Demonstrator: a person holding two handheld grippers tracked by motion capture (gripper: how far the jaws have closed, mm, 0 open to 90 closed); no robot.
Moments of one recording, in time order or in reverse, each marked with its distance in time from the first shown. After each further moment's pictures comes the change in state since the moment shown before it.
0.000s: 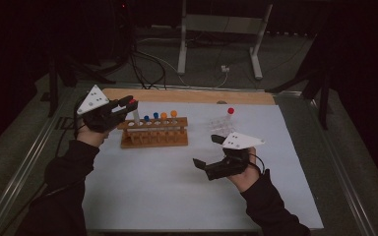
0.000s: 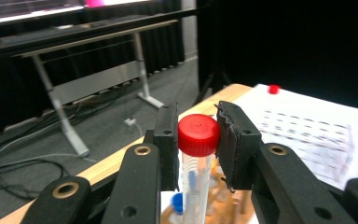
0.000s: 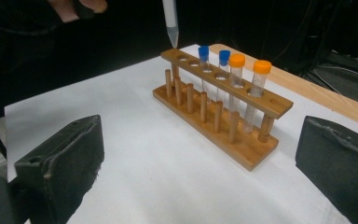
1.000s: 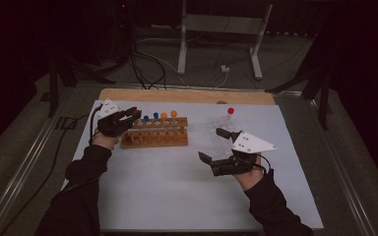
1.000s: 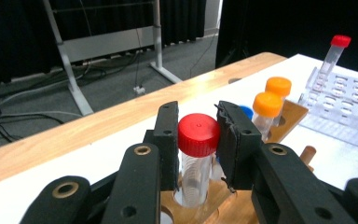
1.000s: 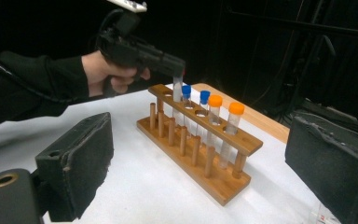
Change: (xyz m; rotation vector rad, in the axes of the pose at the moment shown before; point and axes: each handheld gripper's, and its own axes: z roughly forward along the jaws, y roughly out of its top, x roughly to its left) left arm 0.016 -0.078 0.051 0.105 0.050 -0.108; right arm -0.006 -0.001 -0.014 -0.165 -0.048 -0.099
